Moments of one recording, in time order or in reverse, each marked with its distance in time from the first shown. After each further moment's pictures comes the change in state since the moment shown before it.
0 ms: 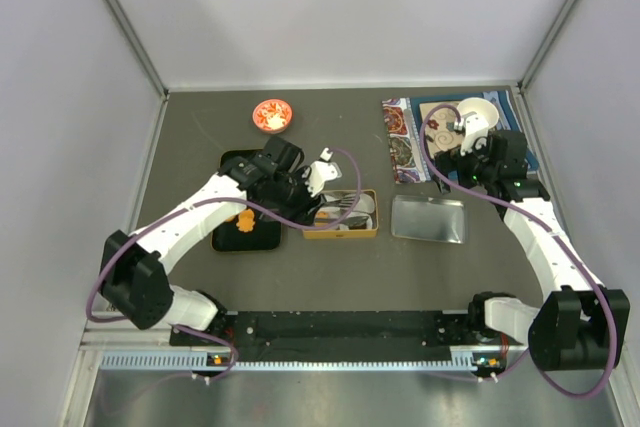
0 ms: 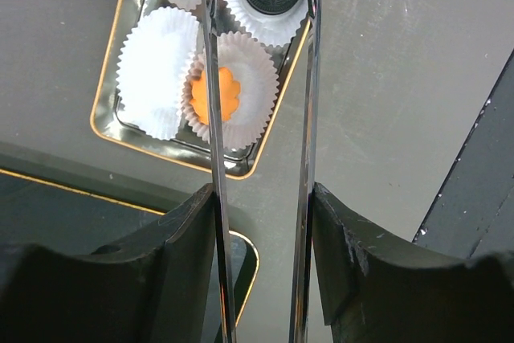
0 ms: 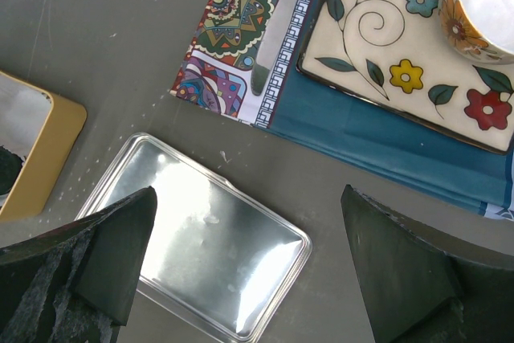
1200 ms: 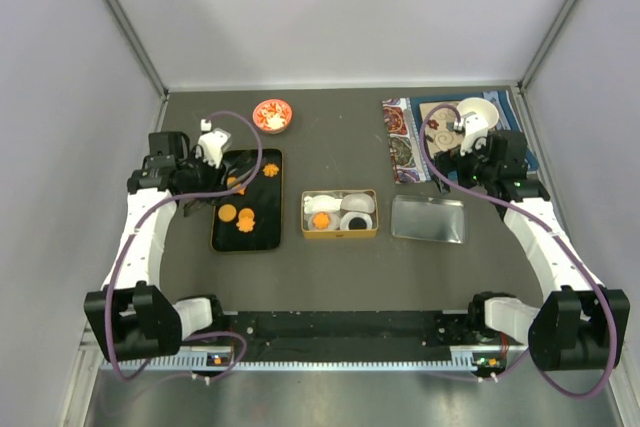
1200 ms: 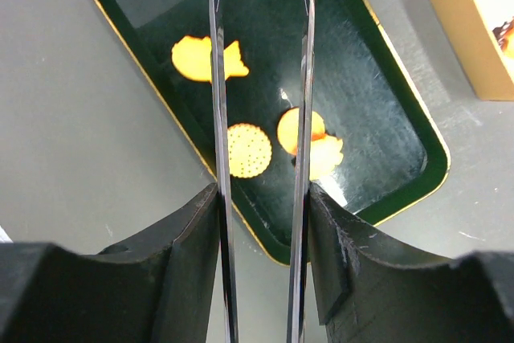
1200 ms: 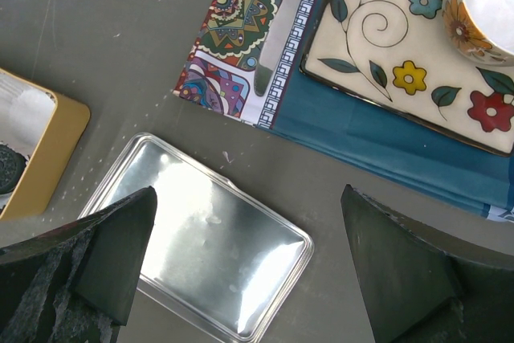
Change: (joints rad) left arm 0.708 -0.214 -0.099 0.000 -0.013 0.048; right arm 0.000 0.000 0.000 0.000 -0.008 0.000
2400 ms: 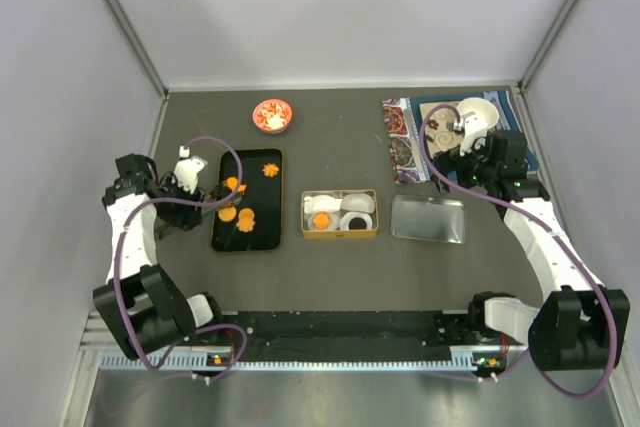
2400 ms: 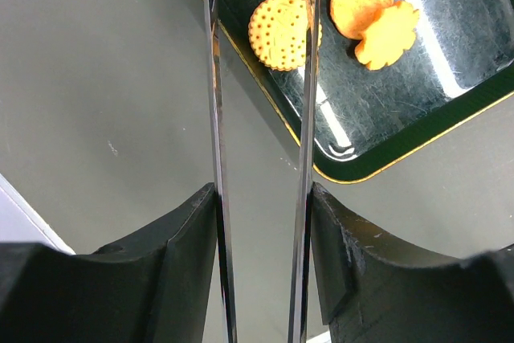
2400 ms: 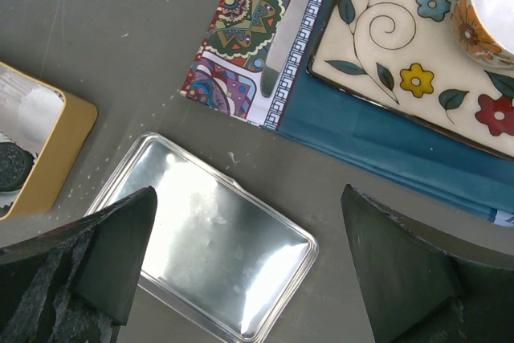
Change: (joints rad) left arm 0.331 0.019 -0.092 -0.153 0.081 0.377; right arm 0.000 0.000 0.000 -0.001 -0.018 0.000
